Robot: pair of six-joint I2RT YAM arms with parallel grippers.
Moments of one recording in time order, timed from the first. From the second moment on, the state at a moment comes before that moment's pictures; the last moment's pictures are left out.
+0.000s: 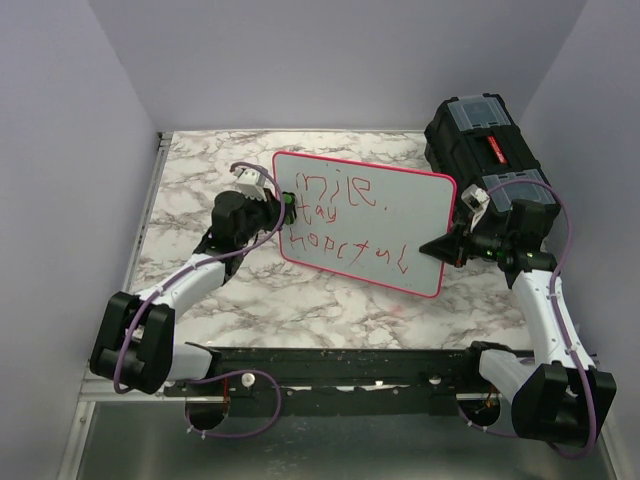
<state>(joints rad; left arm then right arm) -0.32 1.32 0.66 0.45 0.26 -0.35 -0.15 1.01 0.73 -0.41 -1.20 -0.28</state>
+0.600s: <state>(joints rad) -0.36 1.35 0.91 0.33 0.19 -0.33 -0.15 1.01 0.73 -0.41 -1.20 -0.30</state>
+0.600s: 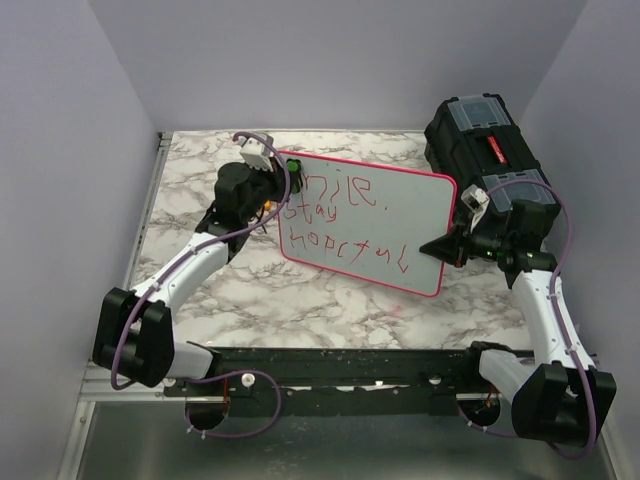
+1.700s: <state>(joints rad) -0.49 1.36 0.97 0.20 -0.09 -0.16 -0.15 1.01 0.73 -0.42 -1.19 -0.32</state>
